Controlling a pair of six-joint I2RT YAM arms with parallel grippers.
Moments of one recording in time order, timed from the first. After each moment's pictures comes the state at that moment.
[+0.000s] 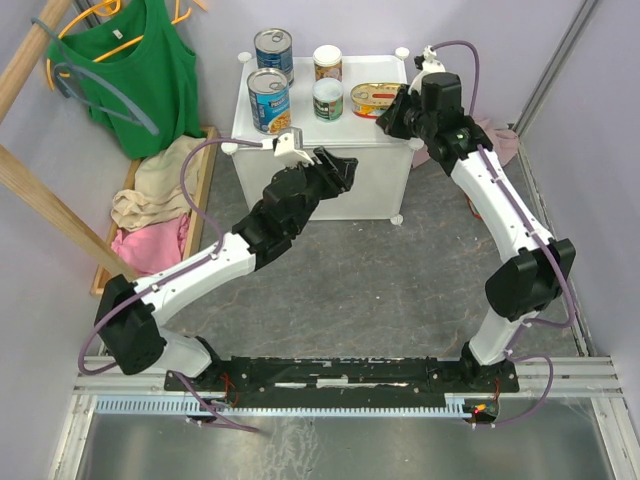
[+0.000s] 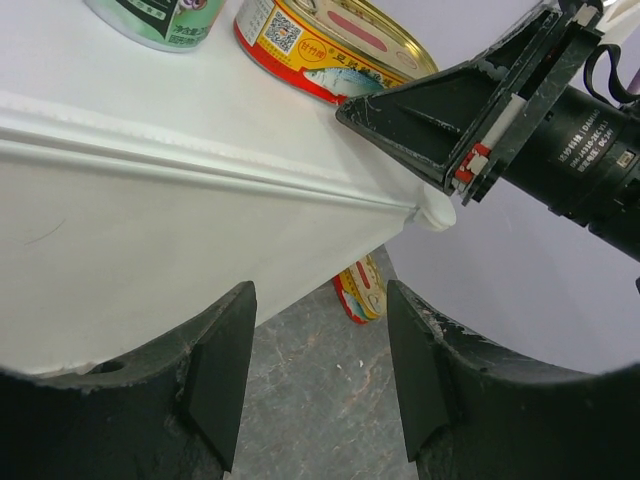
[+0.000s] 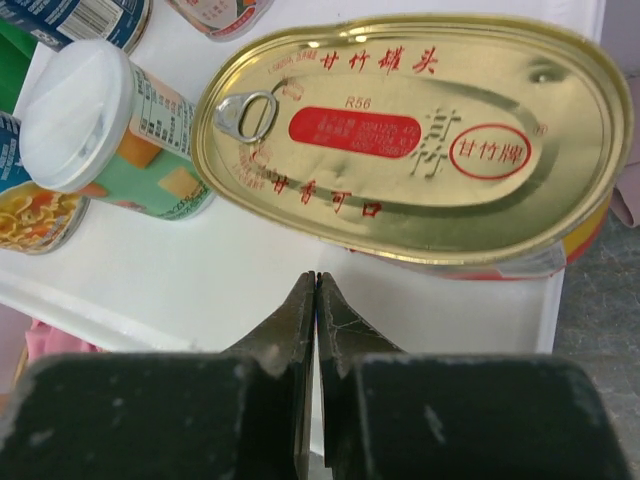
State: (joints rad) left arm -0.82 1.43 1.17 0.26 -0.40 -0.68; right arm 0.33 1.74 1.82 -0.42 -0.10 0.47
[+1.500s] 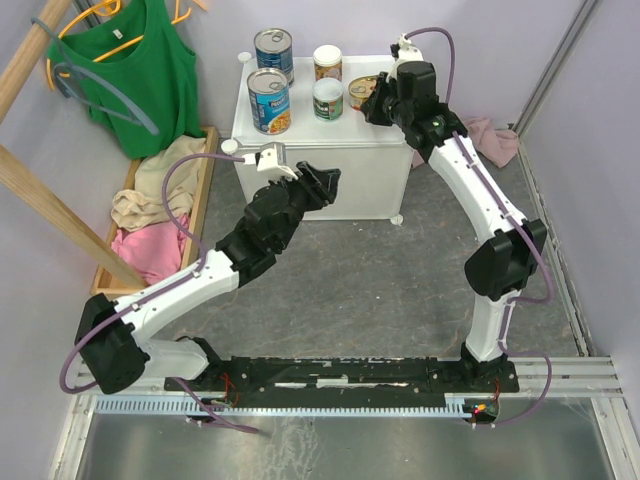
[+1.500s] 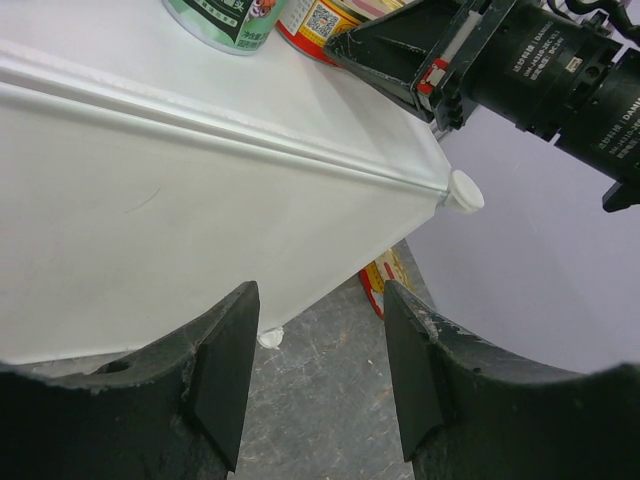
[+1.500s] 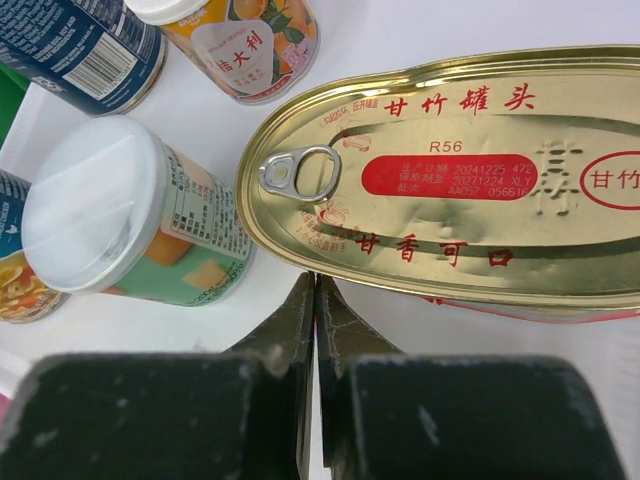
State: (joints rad) left arm -0.82 1.27 1.00 0.29 -0.44 -0.62; right arm 0.39 1.93 2.06 -0.43 -0.01 0.41
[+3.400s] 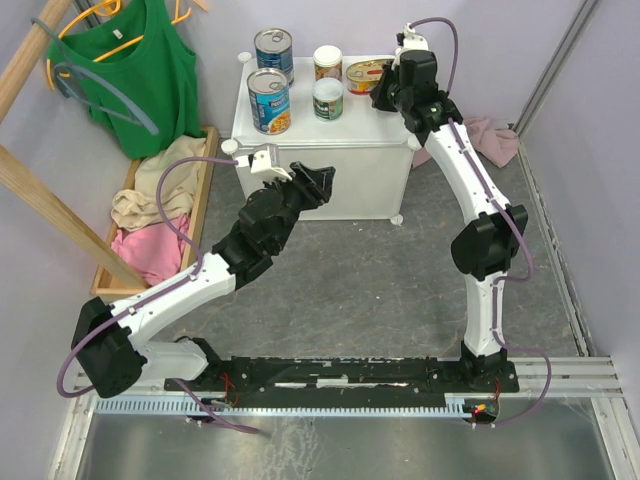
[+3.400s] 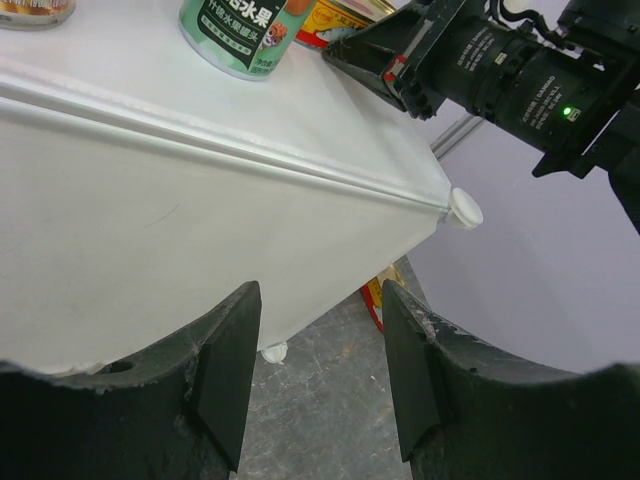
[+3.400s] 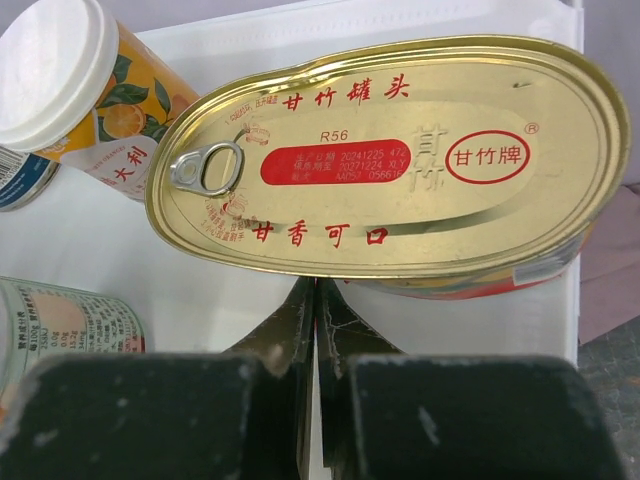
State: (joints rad) left arm -0.81 1.24 0.97 0.34 -0.46 -0.60; right arm 0.33 2.13 2.31 -0.46 0.05 0.36
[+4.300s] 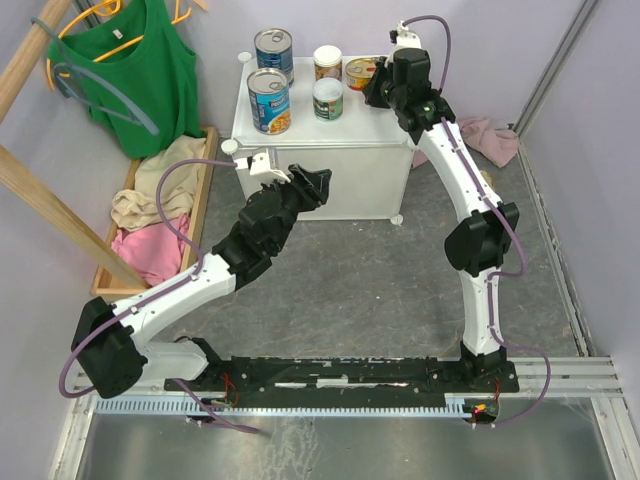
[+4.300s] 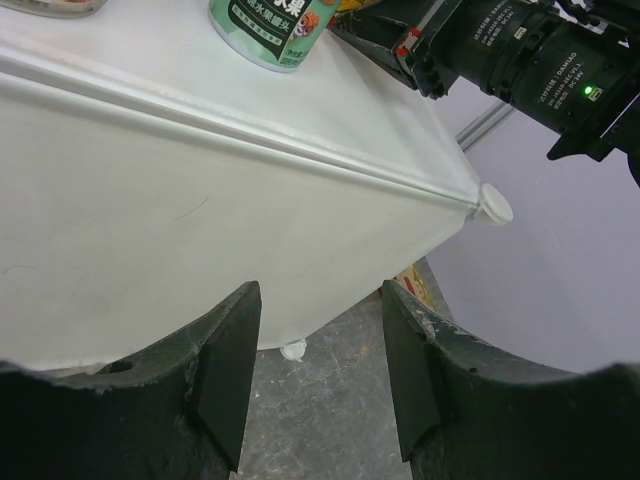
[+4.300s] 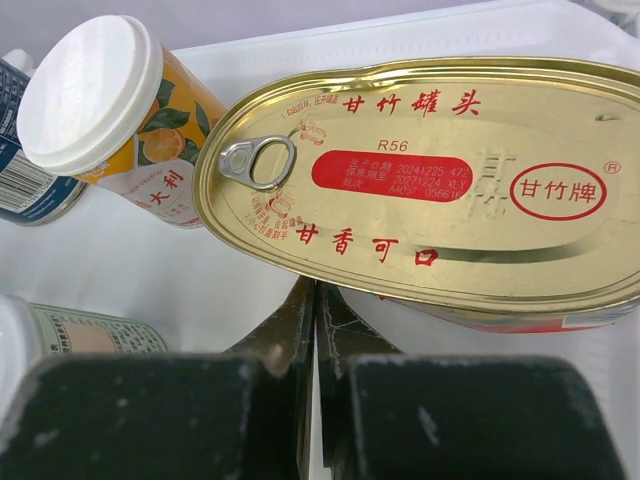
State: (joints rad) left arm -0.79 1.24 0.94 0.35 -0.46 -0.60; right arm 0.35 2.20 2.39 -0.45 0.03 0.37
